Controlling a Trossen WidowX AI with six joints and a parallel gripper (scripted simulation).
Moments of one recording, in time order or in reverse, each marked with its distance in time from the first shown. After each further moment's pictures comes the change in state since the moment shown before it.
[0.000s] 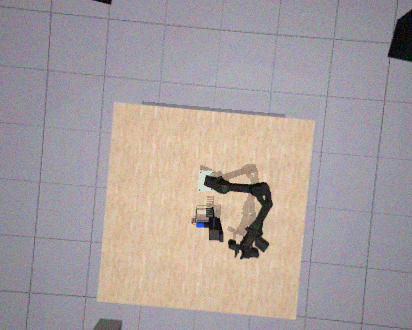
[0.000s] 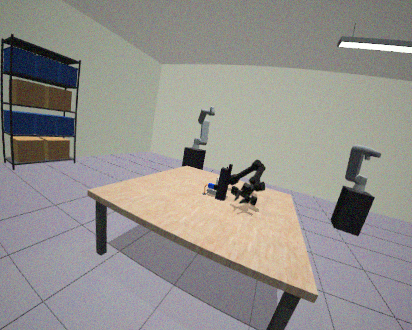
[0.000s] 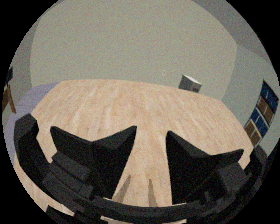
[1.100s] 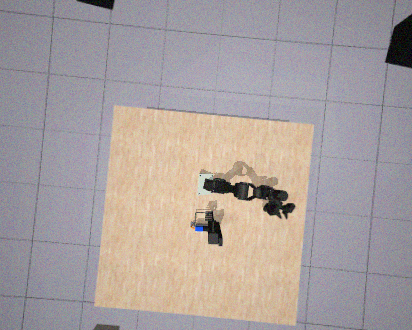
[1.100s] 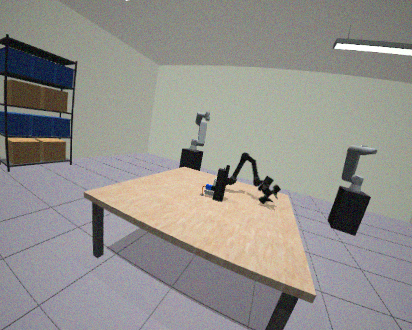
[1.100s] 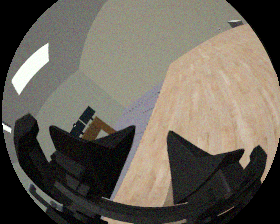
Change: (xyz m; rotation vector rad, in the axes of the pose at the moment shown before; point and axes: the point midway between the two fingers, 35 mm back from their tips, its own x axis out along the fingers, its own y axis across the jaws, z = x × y) arm -0.317 0.146 -0.101 0.754 0.258 0.885
